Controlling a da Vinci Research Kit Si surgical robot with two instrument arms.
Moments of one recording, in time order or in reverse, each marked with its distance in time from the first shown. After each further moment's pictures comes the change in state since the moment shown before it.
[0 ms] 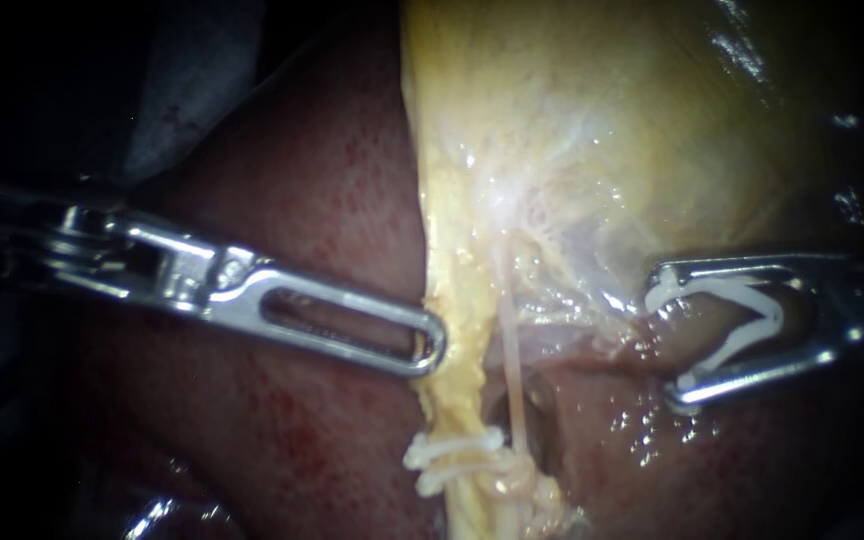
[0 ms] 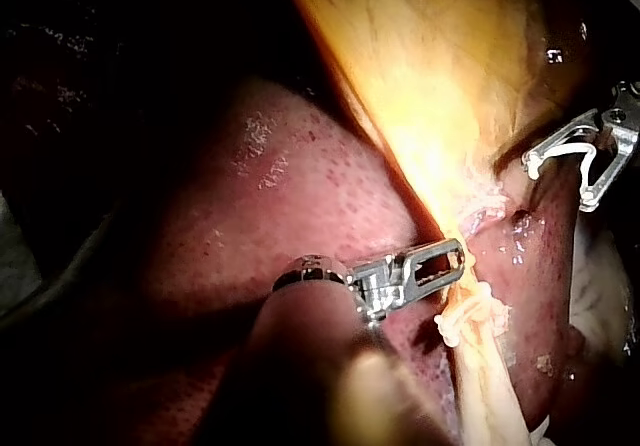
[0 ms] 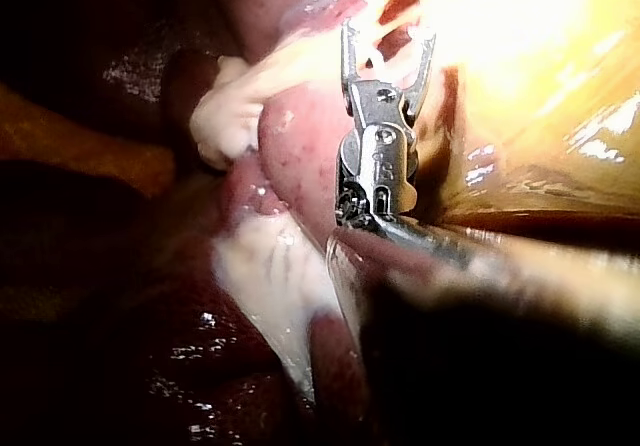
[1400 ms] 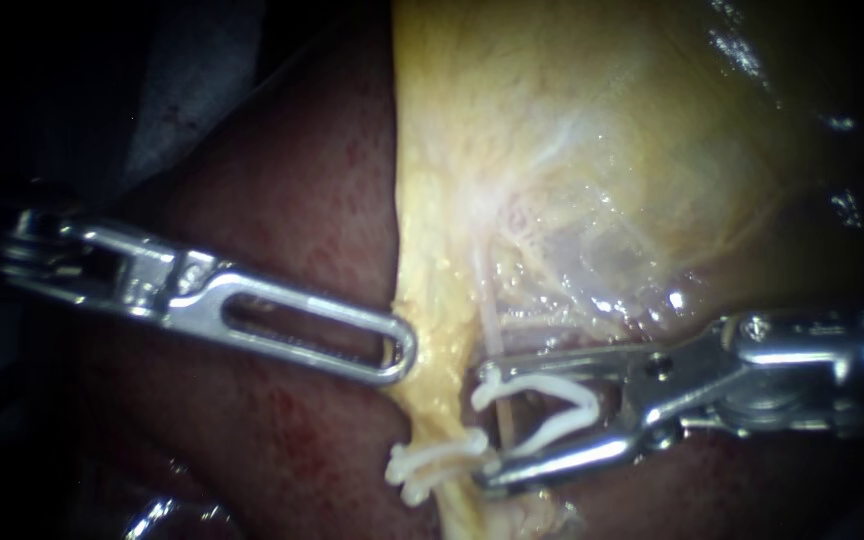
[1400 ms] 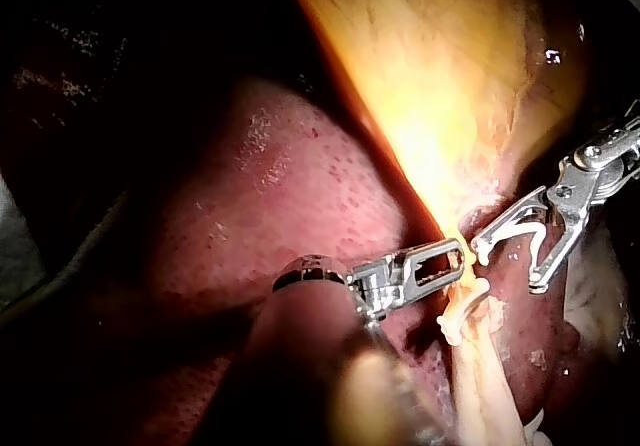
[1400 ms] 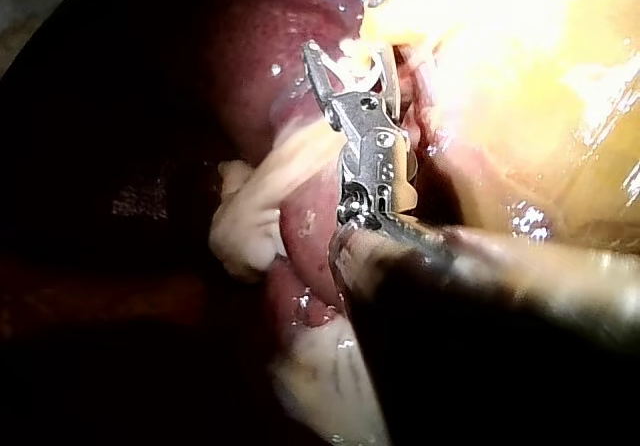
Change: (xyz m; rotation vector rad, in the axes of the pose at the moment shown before) right arm -0.001 0.000 0.013 0.044 -0.019 0.262; left arm 0.000 -0.001 -0.001 0.003 -0.008 -0.003
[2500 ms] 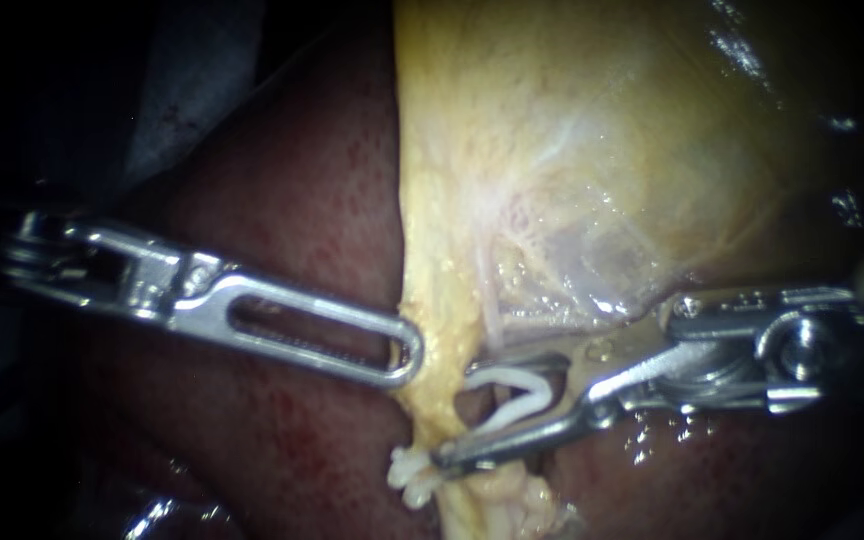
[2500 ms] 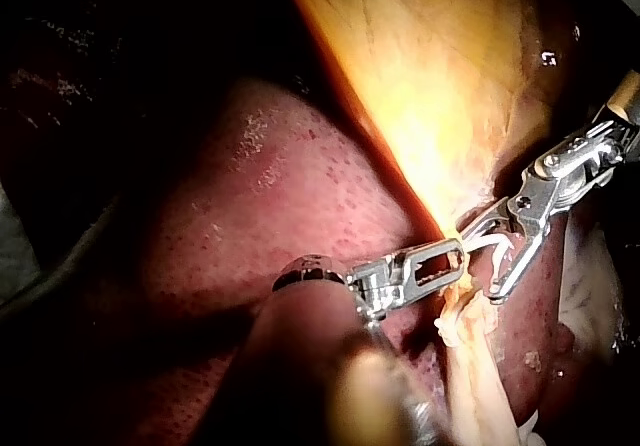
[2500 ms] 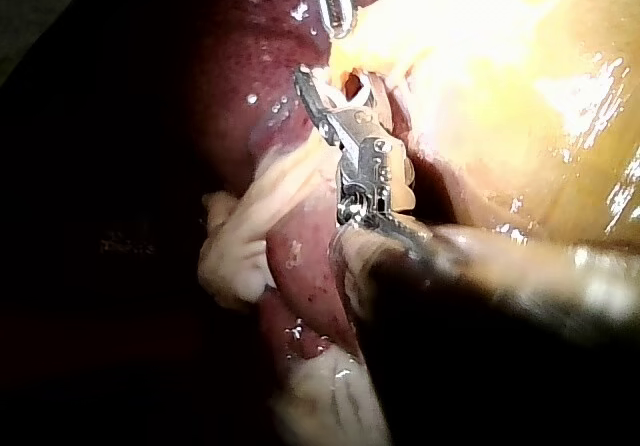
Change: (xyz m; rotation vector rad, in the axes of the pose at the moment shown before) right arm 0.000 0.003 0.002 -0.026 -0.071 0.085; left arm 0.000 0.000 0.000 -0.001 -0.004 -0.001
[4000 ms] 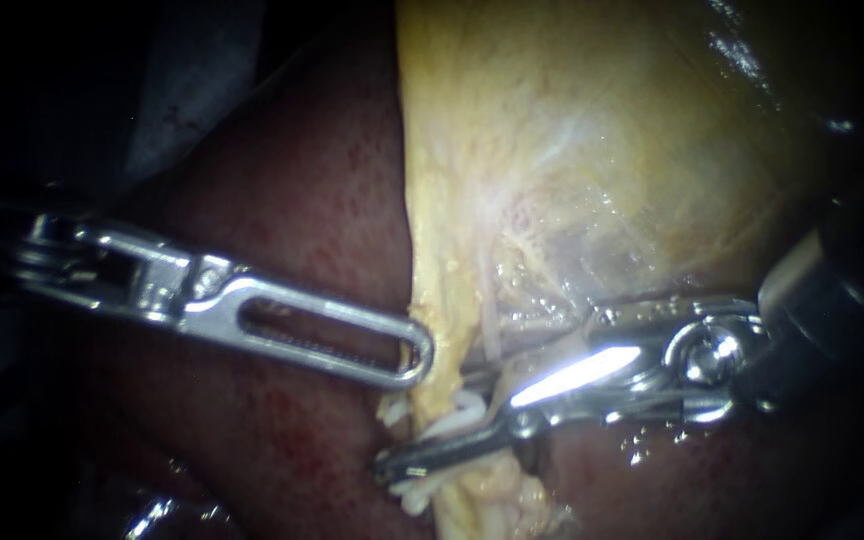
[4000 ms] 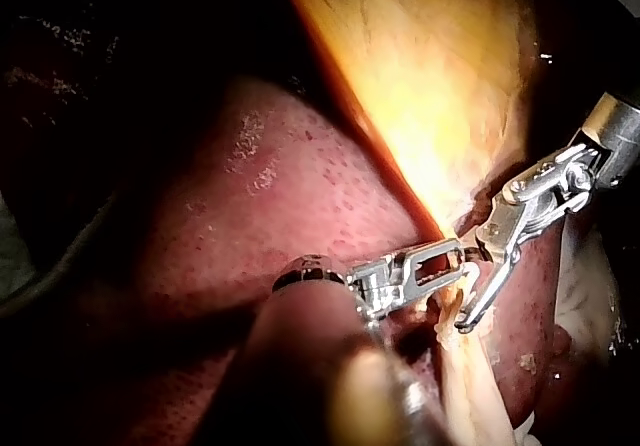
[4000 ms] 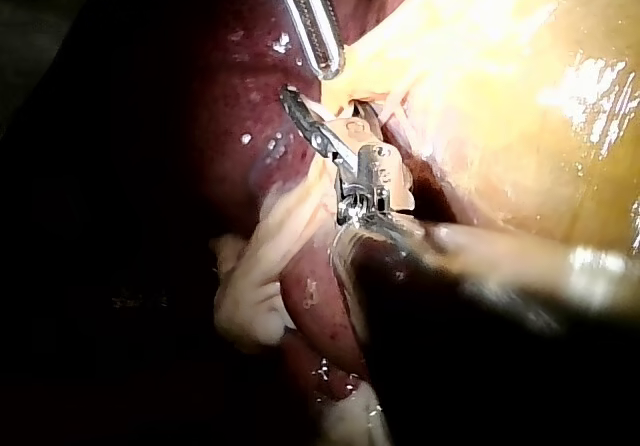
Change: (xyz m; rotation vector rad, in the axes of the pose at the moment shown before) right arm 0.000 0.001 0.004 0.008 -0.020 0.118; left arm 0.000 0.000 0.001 -0.004 -0.003 0.000
